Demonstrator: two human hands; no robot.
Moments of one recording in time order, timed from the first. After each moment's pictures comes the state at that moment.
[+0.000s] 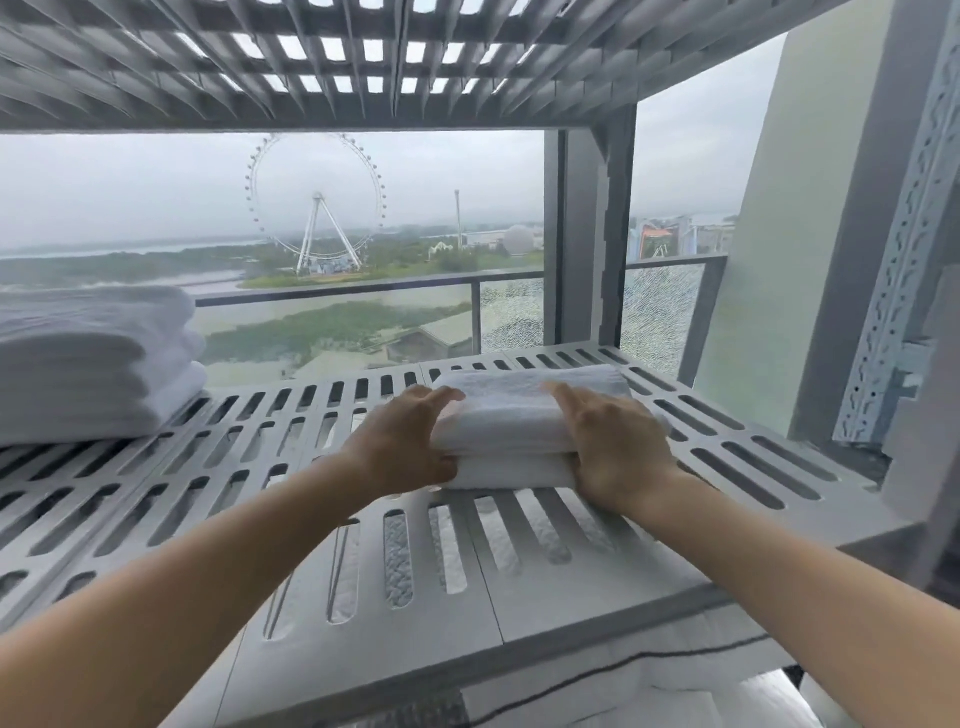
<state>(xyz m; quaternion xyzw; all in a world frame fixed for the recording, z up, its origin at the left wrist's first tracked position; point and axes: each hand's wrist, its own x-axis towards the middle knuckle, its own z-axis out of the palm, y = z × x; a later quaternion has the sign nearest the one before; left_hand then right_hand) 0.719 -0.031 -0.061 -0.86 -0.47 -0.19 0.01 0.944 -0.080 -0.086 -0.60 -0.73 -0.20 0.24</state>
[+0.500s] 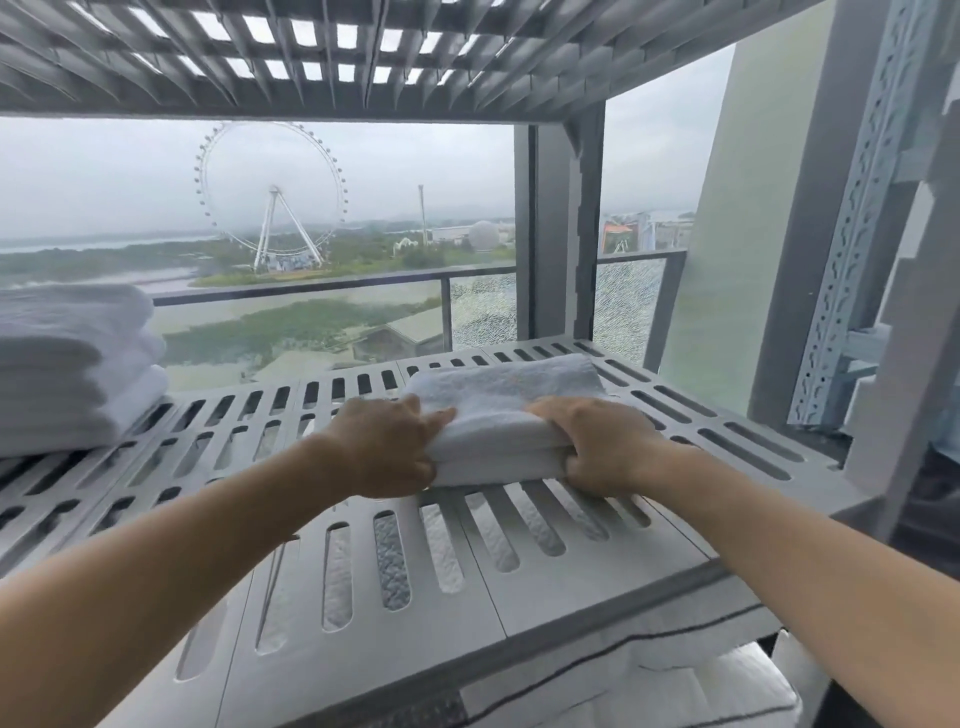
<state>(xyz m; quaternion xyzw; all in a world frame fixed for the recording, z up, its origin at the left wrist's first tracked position) 0.713 -0.028 -0.051 -0.88 -0.41 0.03 0.22 0.949 -0.085 -0.069 -0.61 -0.77 -0.05 0.15</state>
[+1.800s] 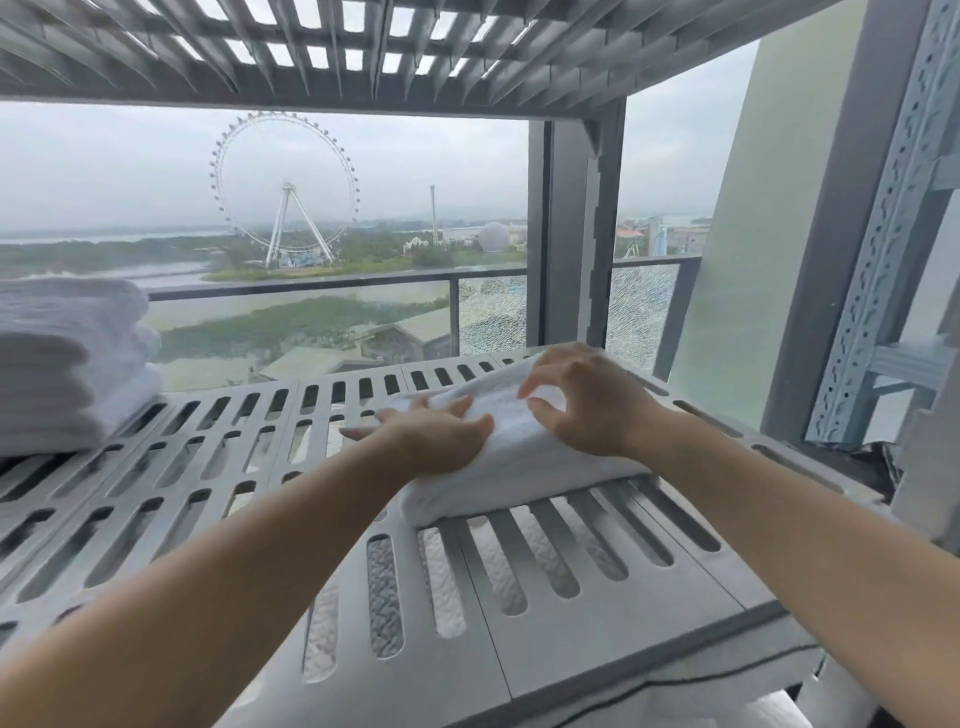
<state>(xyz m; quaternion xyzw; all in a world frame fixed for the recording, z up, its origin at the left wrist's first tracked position) 0.763 0.015 -0.061 -0.77 -0.63 -0.01 -0.09 0.946 -0.043 -0.041 -0.54 -0.79 -0.10 0.26</state>
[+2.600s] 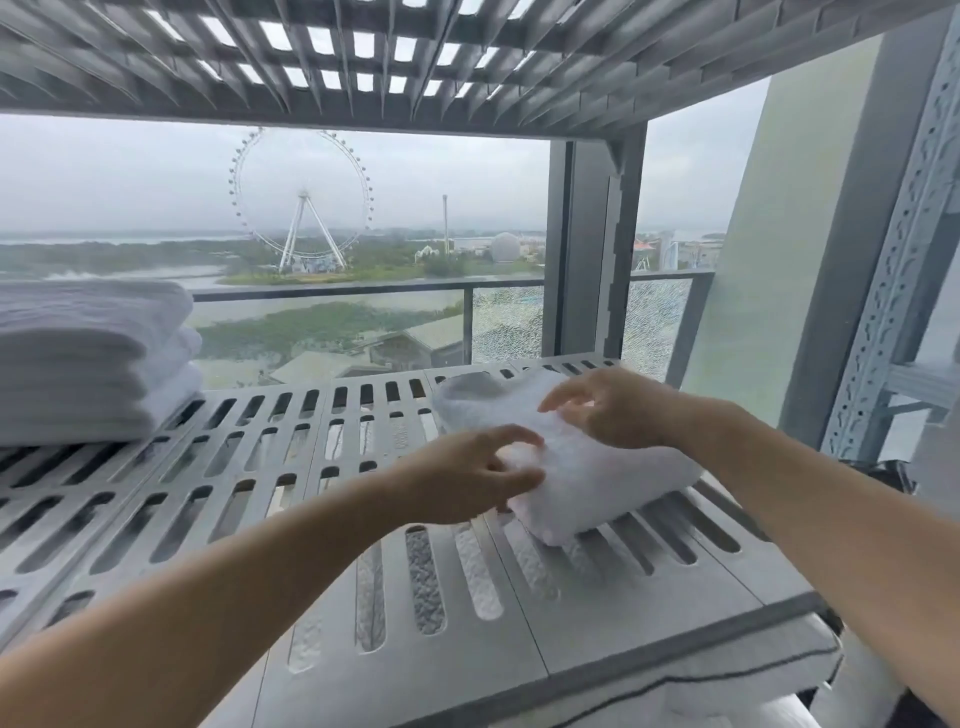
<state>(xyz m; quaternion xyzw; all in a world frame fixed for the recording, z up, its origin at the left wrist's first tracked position) 0.733 -0.053 -0.055 -0.88 -0.38 -0.15 -0.25 0.944 -0.051 -0.023 -0.59 -0.78 0.08 0.17</state>
